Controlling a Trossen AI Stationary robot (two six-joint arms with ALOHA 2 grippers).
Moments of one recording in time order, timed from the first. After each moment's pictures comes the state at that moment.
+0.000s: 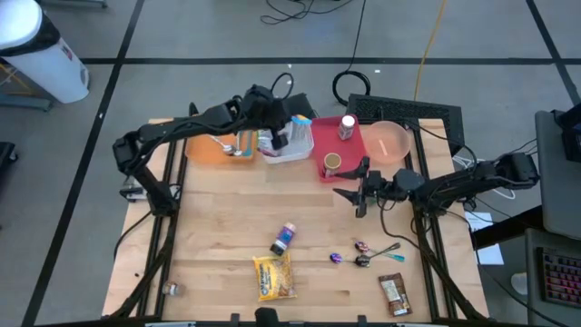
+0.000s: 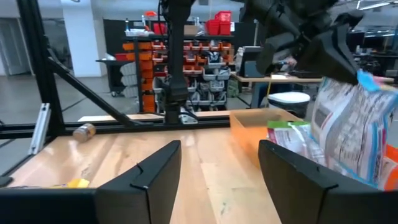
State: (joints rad) left arm 0.49 1.66 1.38 -0.29 -0.01 0.34; right arm 0.02 1.07 0.22 0.94 0.16 -0.01
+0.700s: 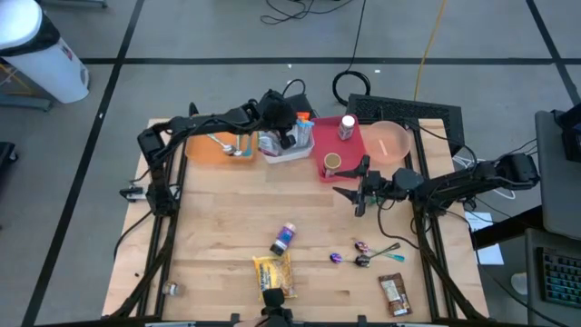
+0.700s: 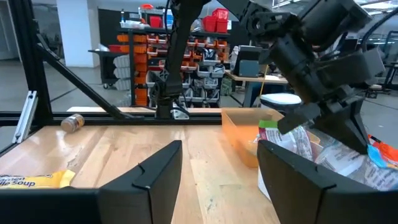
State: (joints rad) left arm 0.56 1.89 1.38 -0.15 0.00 0.34; right arm 0.00 1.07 0.22 0.93 0.16 -0.07
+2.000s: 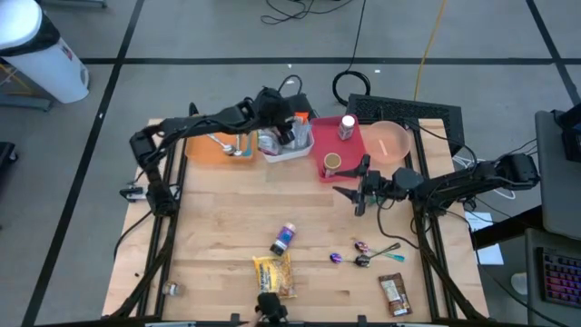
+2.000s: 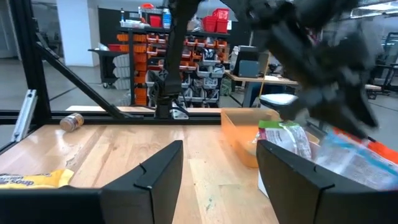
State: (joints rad) left arm 0.53 1.82 1.38 -0.16 -0.10 0.34; right arm -0.01 1.07 0.22 0.93 0.16 -0.07
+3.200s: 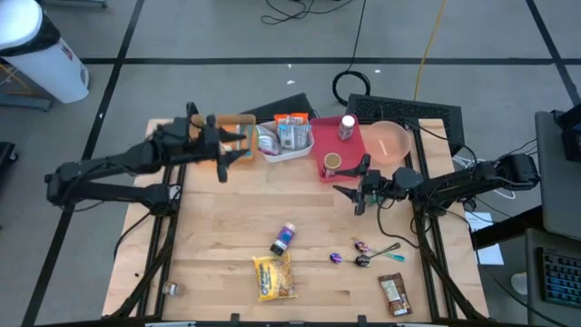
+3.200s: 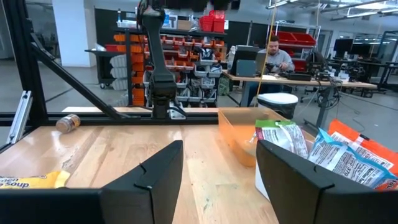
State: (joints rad) left arm 0.27 0.86 0.84 -0.13 -0.01 0.10; right arm -0.01 1.07 0.22 0.93 0.16 -0.07
